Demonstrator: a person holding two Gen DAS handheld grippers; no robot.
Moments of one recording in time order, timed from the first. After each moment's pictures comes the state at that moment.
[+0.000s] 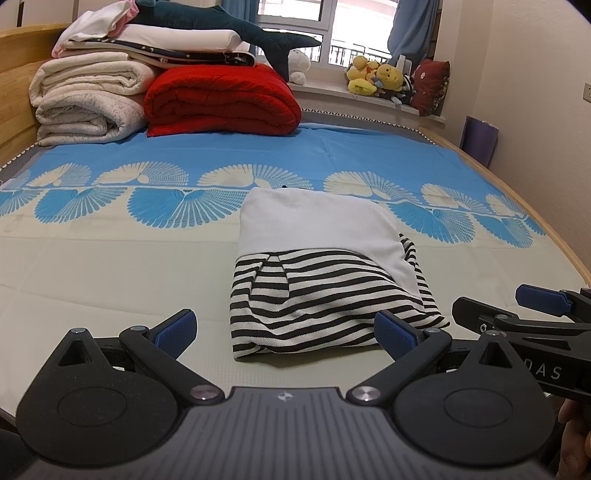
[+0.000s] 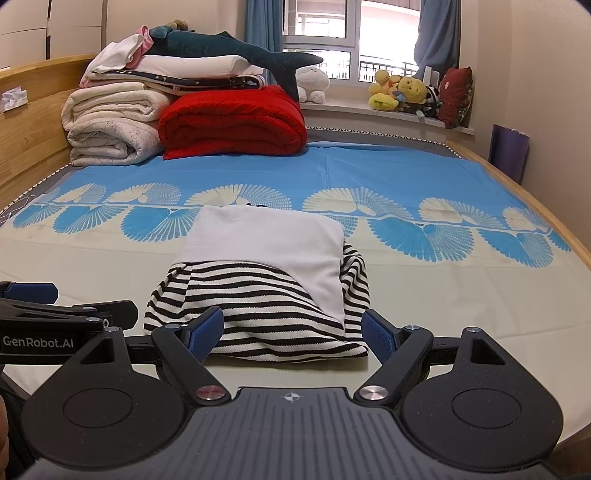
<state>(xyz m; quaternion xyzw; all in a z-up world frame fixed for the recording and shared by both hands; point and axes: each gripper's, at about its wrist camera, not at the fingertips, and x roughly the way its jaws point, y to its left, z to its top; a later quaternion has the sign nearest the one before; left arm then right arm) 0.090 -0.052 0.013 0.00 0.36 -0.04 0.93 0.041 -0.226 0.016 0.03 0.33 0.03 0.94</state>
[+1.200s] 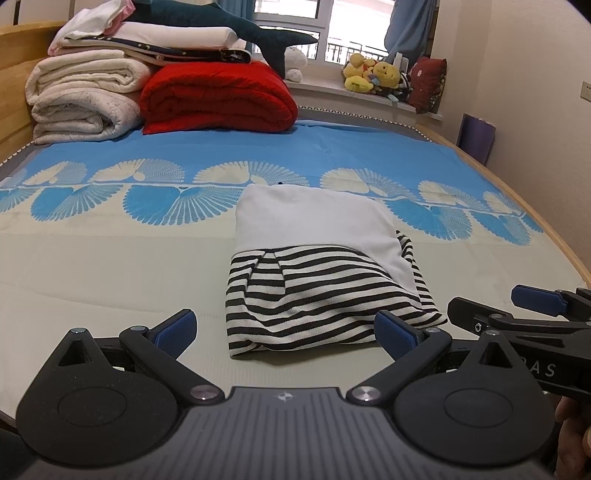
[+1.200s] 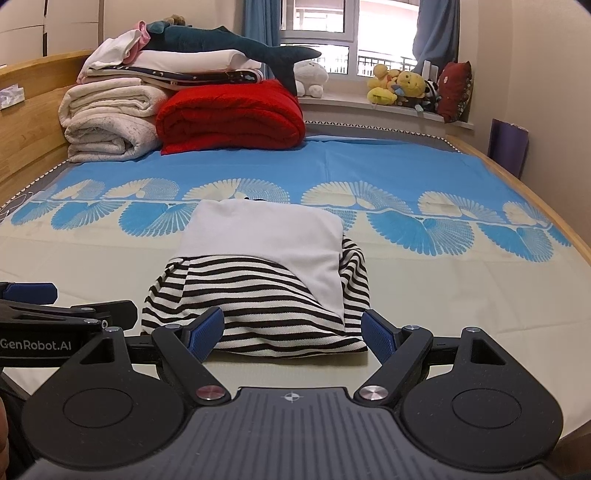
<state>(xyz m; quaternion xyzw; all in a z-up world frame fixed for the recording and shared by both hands) 0.089 -0.056 0.002 0.00 0.37 -0.04 0.93 0.039 -0.224 0.009 0.03 0.34 0.03 0.94</state>
